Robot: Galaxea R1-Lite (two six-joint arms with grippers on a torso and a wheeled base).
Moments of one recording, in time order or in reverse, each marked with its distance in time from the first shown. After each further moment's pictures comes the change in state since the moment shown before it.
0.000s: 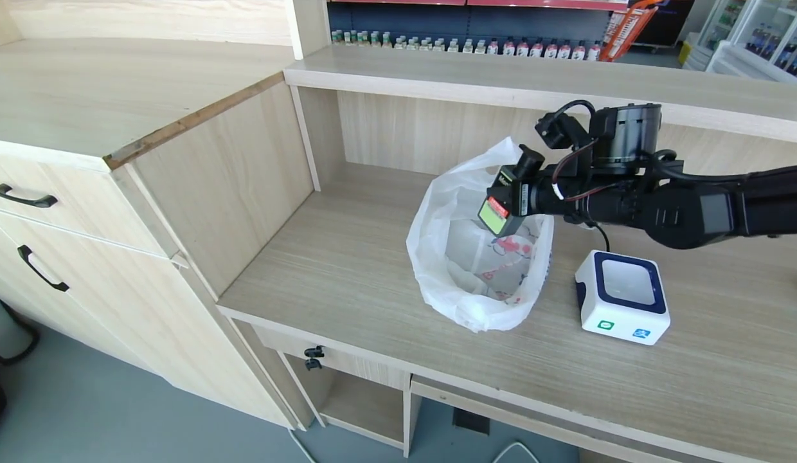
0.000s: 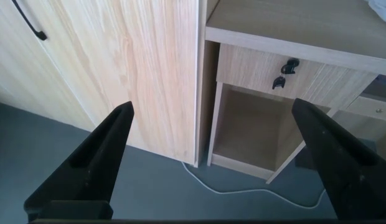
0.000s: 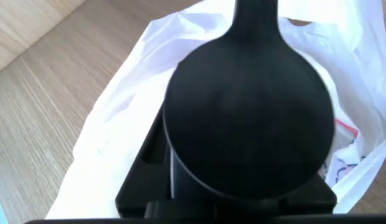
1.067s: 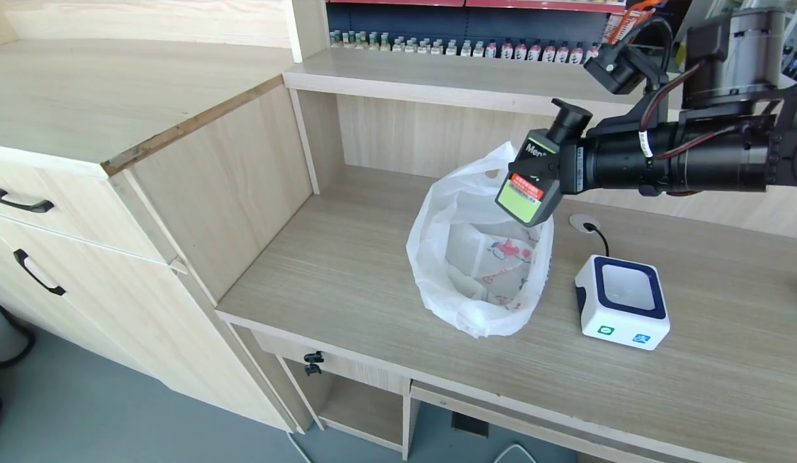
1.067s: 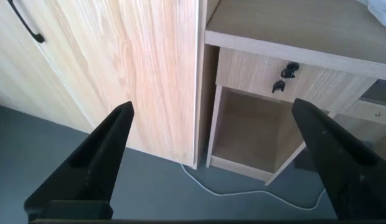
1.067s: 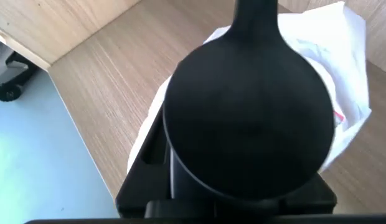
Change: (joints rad) left arm -0.001 0.000 0.000 0.000 0.000 0.000; right arm 0.036 -0.280 -0.002 0.300 0.067 -0.051
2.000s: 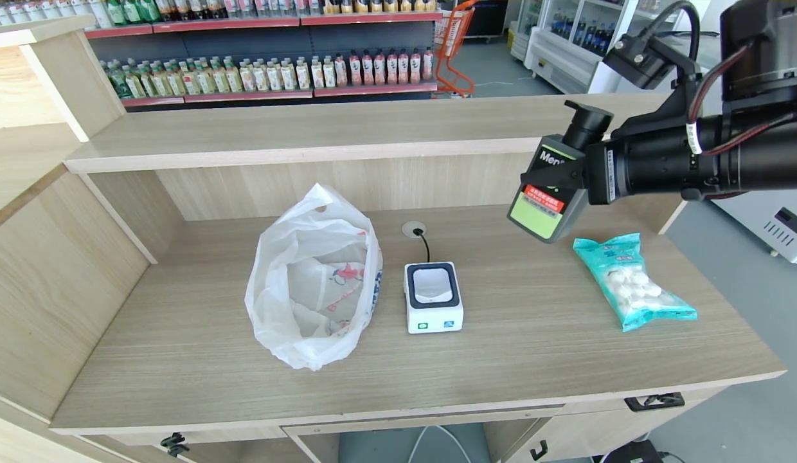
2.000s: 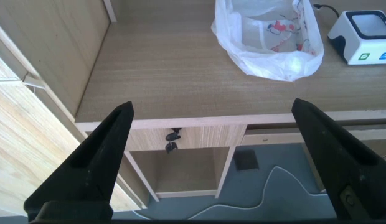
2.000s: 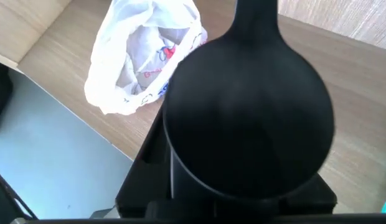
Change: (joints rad) left arm 0.001 0.000 0.000 0.000 0.000 0.000; right arm 0.046 -0.079 -0.017 0.188 0.014 -0.044
